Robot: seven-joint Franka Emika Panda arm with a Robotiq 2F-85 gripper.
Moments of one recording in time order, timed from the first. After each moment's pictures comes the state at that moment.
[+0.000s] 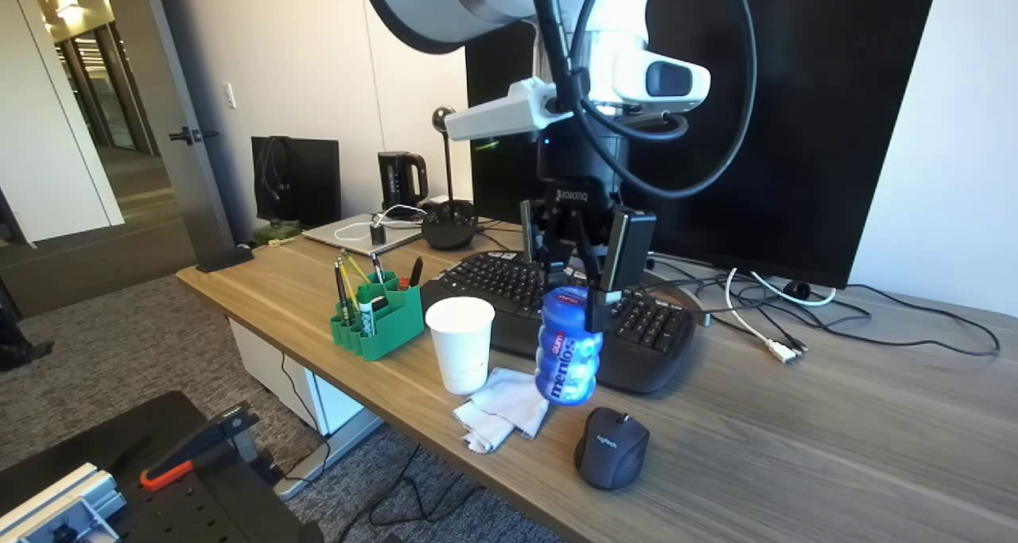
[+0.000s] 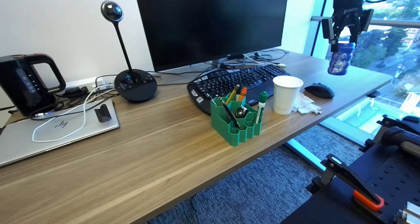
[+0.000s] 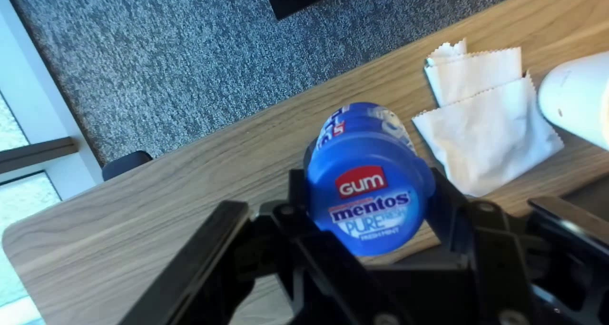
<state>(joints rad) -0.09 0.35 -0.16 -1.95 -0.11 2.15 0.18</state>
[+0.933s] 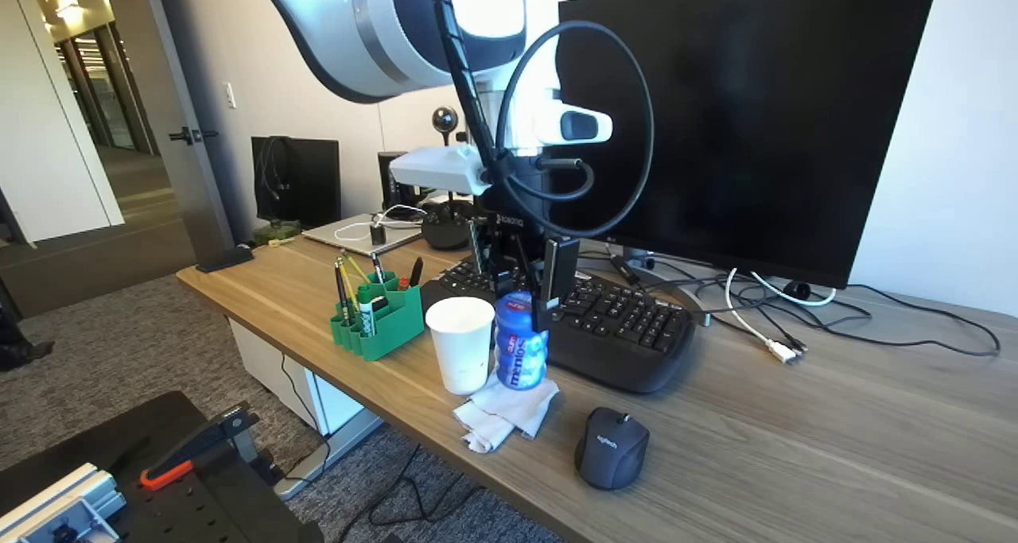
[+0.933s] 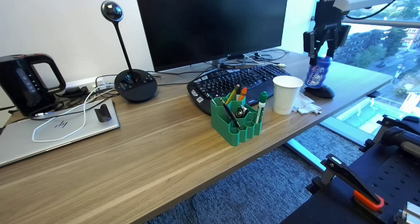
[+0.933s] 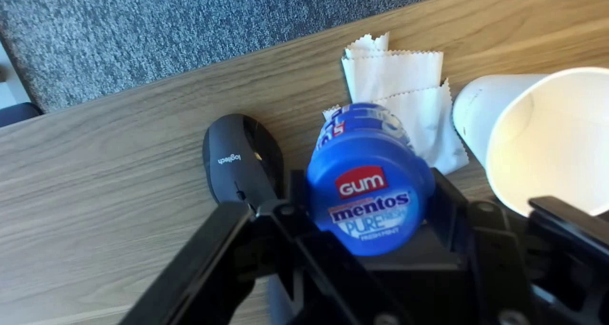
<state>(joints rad) -0.04 0.33 -0.10 -2.09 -0.11 2.40 0.16</state>
